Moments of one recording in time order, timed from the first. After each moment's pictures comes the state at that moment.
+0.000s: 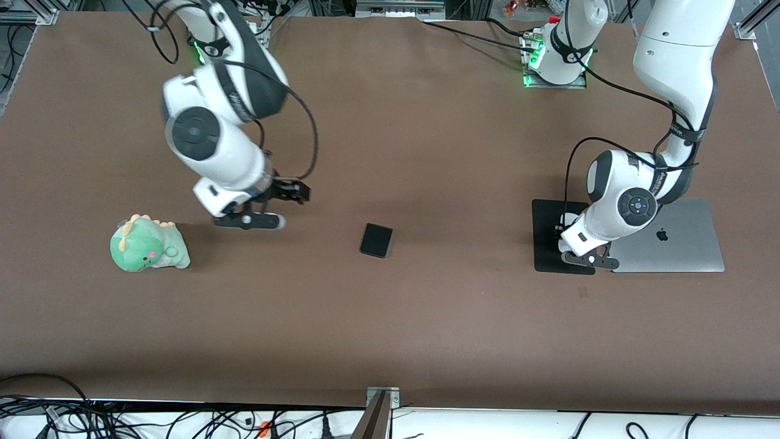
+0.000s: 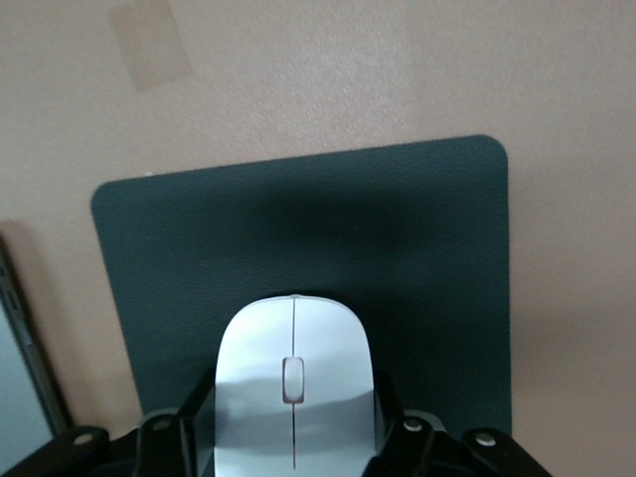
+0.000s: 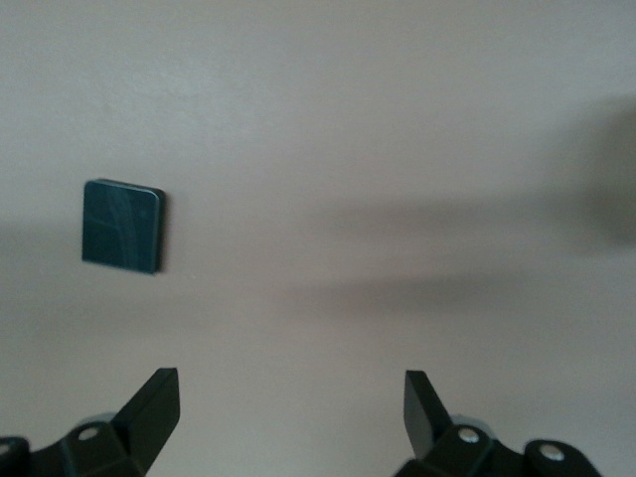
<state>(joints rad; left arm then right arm) -0.10 0.54 0.02 -1.99 0.04 2.43 0.04 0.49 0.40 -0.01 -1.62 0.08 1.96 0.54</state>
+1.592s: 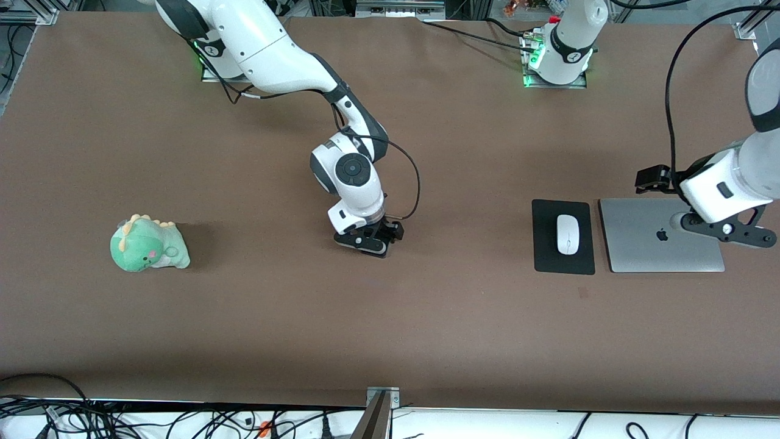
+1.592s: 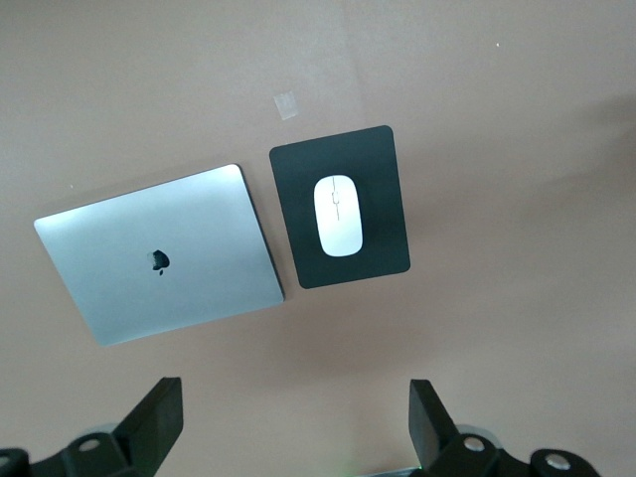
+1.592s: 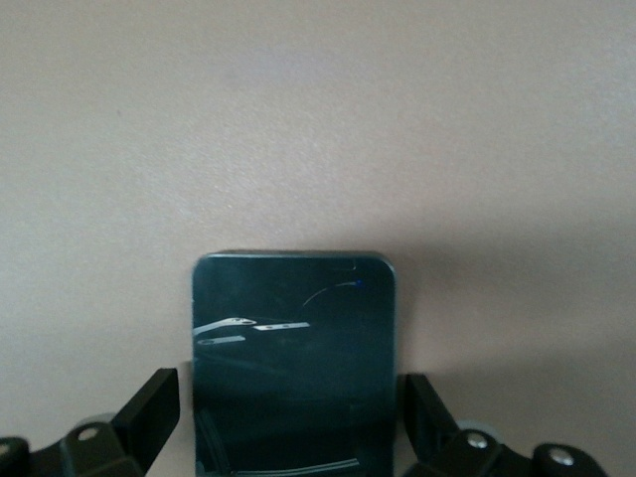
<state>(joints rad) -0.07 0.36 0.03 -1.21 0.04 1.35 0.21 0.71 0.91 -0.01 -1.41 -0.01 2.49 0.96</state>
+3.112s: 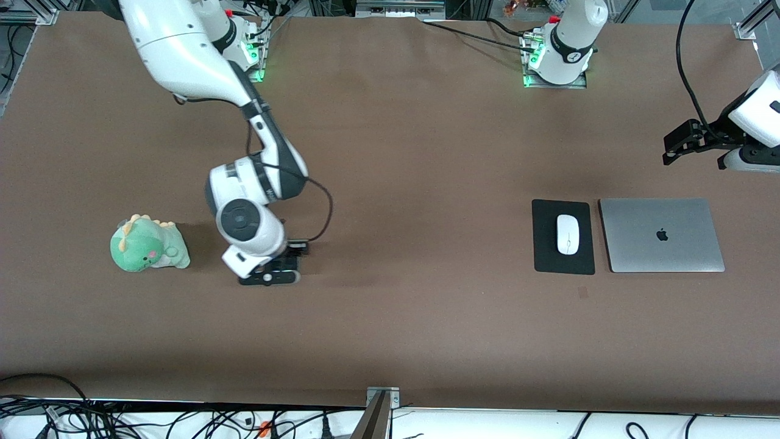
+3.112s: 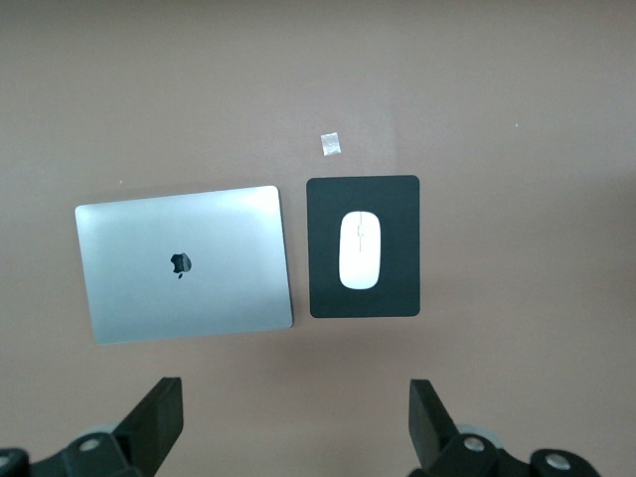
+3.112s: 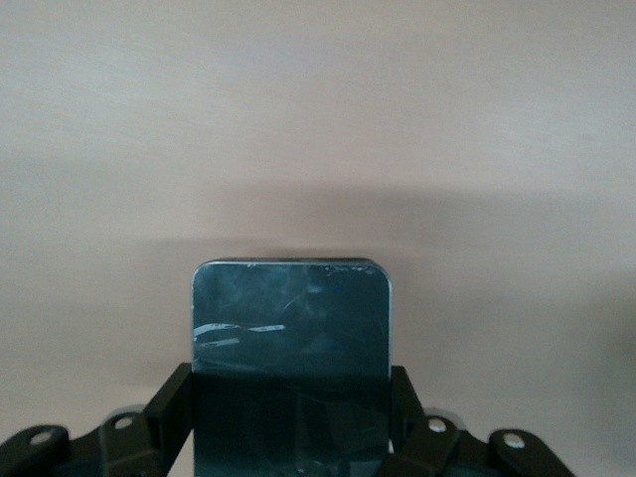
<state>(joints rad) -0.05 -0.04 0.06 -1.71 0.03 1.69 0.08 0.37 0.70 -0.05 -1.52 -0.01 2.12 0.25</state>
